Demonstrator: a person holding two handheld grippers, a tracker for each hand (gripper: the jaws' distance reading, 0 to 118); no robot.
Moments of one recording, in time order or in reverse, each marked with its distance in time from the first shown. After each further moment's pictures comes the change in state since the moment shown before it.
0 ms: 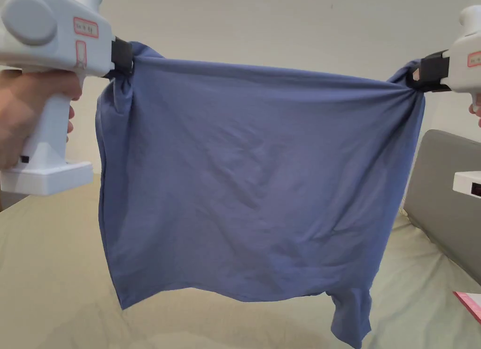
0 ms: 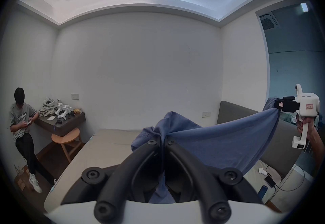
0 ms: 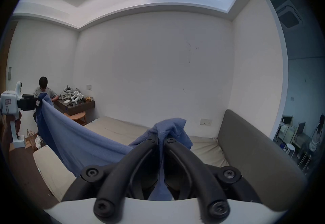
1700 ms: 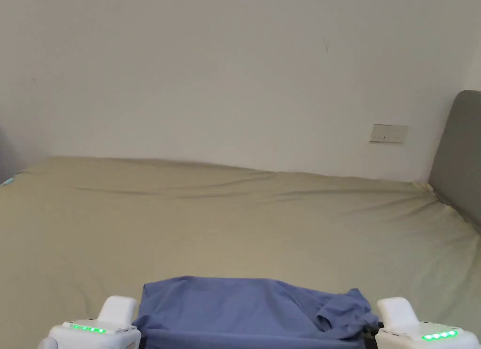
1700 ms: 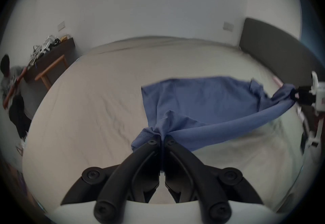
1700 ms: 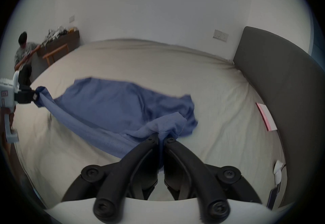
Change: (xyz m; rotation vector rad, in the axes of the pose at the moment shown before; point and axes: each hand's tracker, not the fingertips) left arm -0.028 -0.471 -0.225 -0.685 0.080 -0.069; right arm -0.046 -0.473 -0.206 -0.610 -0.001 0.008
